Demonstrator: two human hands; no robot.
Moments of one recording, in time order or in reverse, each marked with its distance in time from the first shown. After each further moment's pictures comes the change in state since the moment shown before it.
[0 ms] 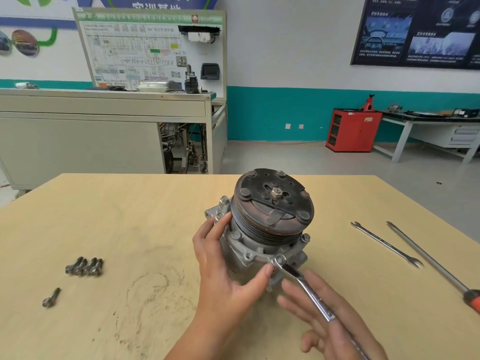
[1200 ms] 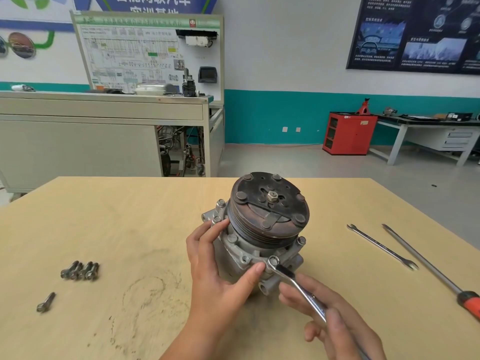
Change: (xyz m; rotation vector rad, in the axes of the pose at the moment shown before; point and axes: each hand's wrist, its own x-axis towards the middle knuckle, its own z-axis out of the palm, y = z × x) left_hand 0.000 -0.008 -0.003 -0.019 0.053 0.026; right_hand -0.003 0.017 -0.003 -0.197 0.098 -0.348
